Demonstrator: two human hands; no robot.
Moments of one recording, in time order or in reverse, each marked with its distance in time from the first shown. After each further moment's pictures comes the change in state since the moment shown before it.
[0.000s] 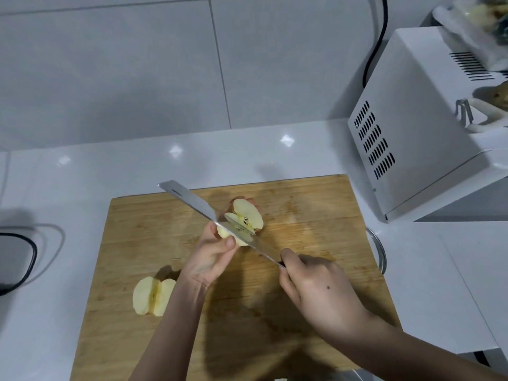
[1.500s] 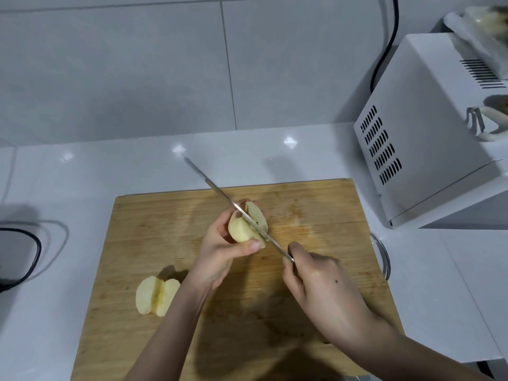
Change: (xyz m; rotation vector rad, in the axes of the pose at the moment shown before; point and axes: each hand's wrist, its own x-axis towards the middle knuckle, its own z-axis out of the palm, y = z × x) left_hand -0.001 0.009 0.015 0.313 0.215 0.000; right_hand 0.010 -0.007 -0.017 0.137 -0.101 0.065
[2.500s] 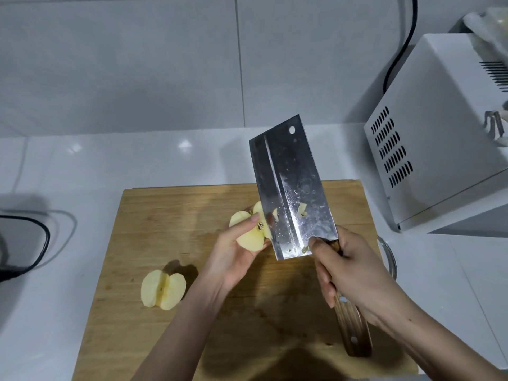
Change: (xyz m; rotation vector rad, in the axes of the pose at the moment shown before) left_hand 0.000 0.012 0.030 -0.500 0.246 -0.266; right_hand 0.014 0.008 -0.029 0.979 -0.140 0.486
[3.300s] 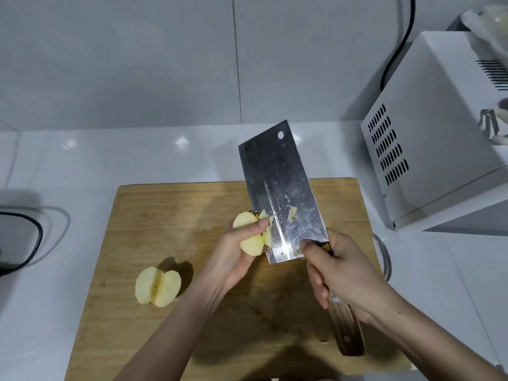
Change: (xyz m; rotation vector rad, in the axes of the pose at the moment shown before) left_hand 0.004 -0.010 -0.001 0.154 0.076 -0.013; right_hand 0.001 0.002 0.004 0.020 -0.051 0.104
